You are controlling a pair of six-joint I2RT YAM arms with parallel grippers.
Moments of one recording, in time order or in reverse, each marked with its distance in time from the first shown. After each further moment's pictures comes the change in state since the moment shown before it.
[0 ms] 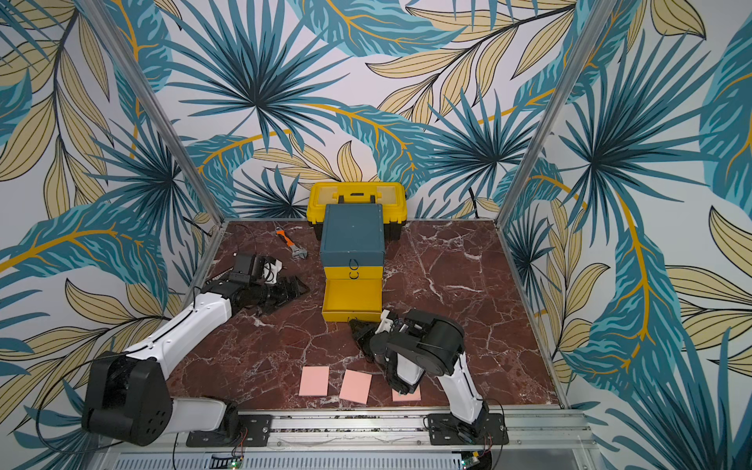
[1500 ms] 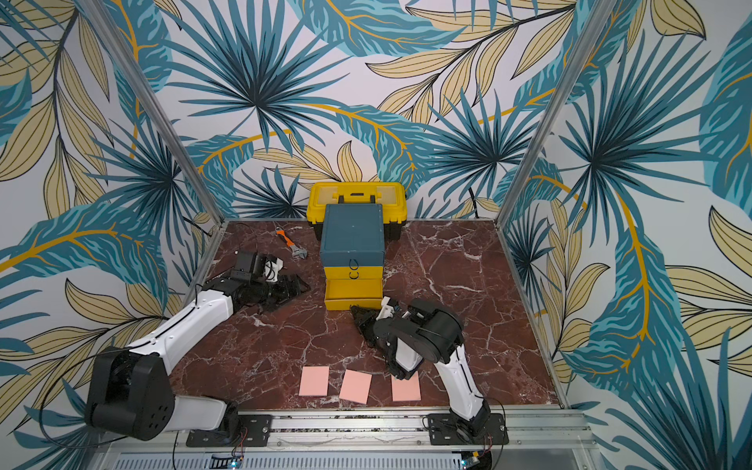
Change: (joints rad) left arm 0.000 0.024 0.019 0.004 0.002 0.000; right arm -0.122 0.075 0.097 0.045 -0.115 -0.051
